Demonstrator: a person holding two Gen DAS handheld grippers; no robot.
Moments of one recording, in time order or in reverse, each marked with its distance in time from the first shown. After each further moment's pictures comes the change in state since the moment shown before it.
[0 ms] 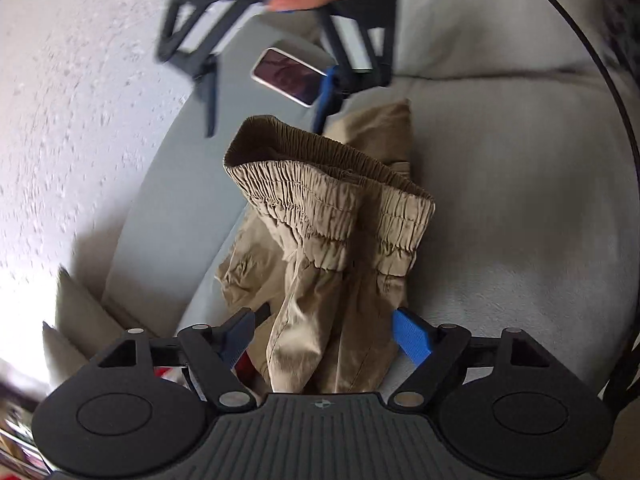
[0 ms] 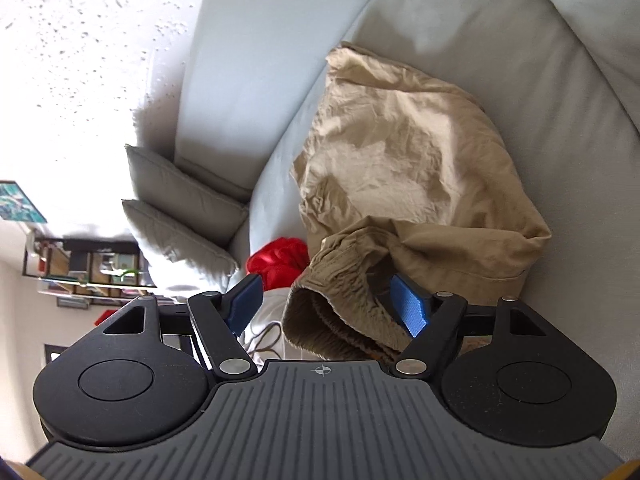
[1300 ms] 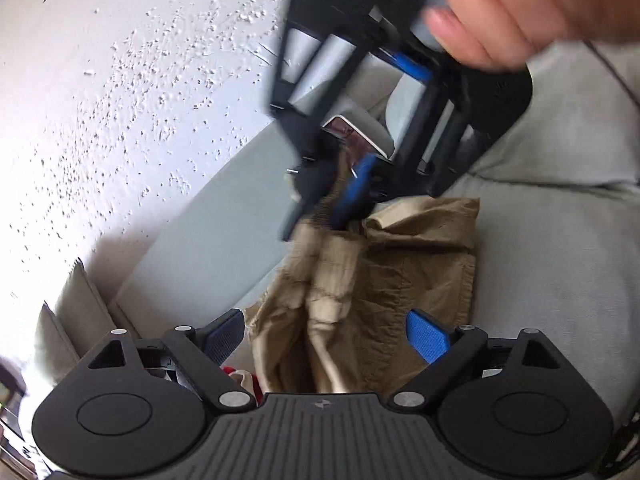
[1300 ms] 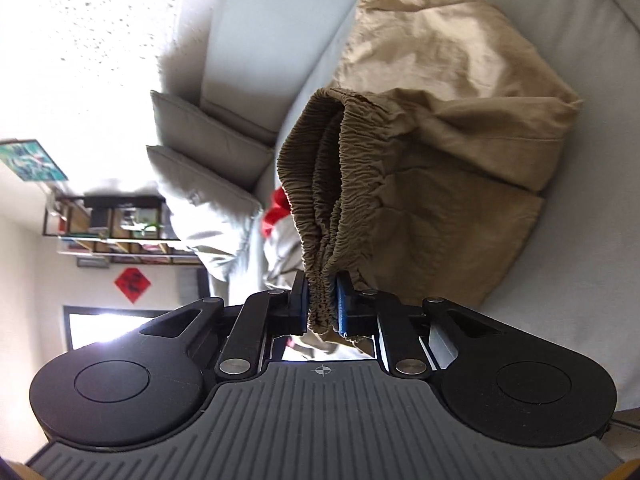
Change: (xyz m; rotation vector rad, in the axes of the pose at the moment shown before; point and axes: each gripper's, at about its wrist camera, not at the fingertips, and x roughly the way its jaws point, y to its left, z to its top) left arm -0.018 0.049 -0.012 -0.233 -0.222 0.054; right arm -0.012 0.014 -0.062 -0.021 0.121 0.074
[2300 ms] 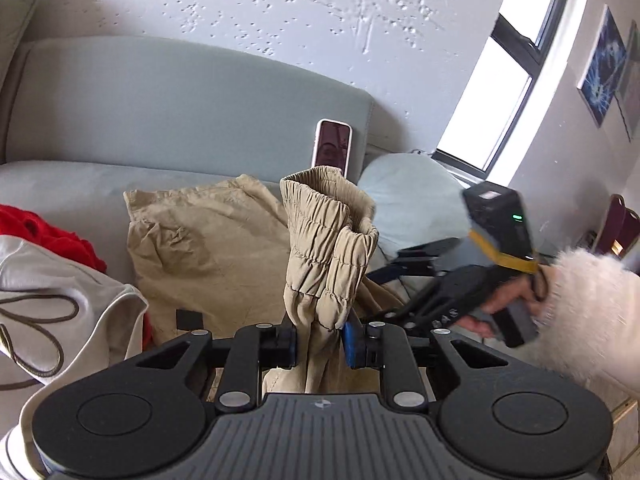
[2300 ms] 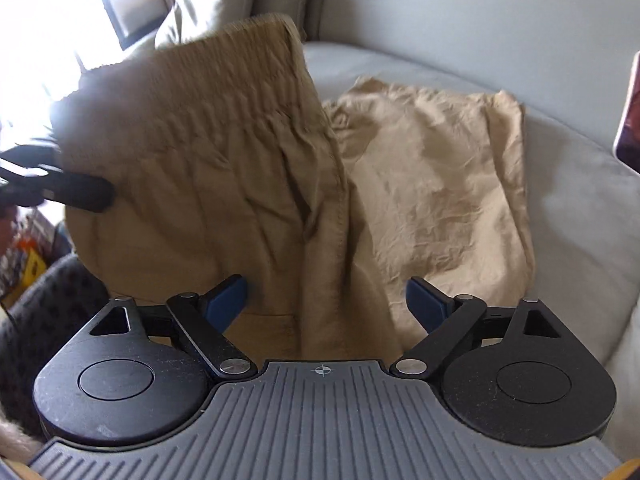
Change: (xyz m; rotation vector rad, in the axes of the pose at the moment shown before) left arm 0.053 0.143 -0.052 -0.865 0.053 -0.605; right arm 0.070 0.010 0.060 -1.179 0.235 -0.395
